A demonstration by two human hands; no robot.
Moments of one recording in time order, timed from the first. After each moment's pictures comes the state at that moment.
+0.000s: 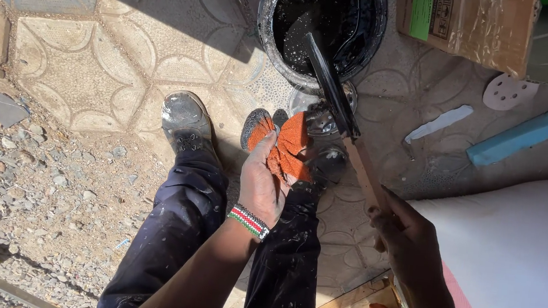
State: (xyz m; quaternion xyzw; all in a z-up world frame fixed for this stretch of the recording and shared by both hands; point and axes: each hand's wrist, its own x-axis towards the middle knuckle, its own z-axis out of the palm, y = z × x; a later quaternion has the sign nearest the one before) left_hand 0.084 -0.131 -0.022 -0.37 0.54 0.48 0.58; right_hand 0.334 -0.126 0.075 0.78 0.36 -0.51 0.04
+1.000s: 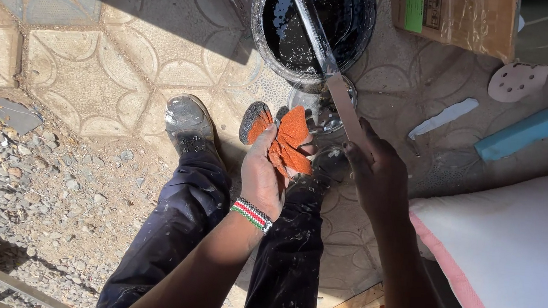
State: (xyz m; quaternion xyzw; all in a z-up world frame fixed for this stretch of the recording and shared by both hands) left_hand 0.091 -0.122 -0.023 -0.34 0.49 0.52 0.61; right_hand 0.309 -0.091 -0.010 0.66 0.62 -0.42 0.00
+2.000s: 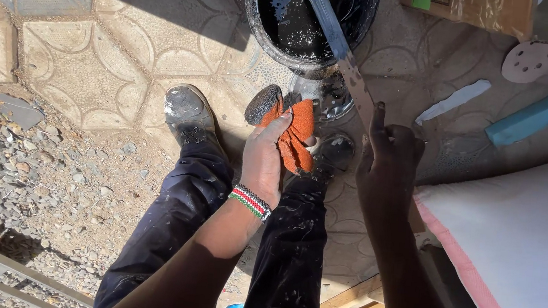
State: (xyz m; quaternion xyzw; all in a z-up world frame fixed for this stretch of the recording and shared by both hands) left_hand 0.087 -0.081 0.014 -0.28 0.62 0.43 0.59; right_hand 0.314 -0.111 -0.026 0.62 0.77 -0.15 -0.02
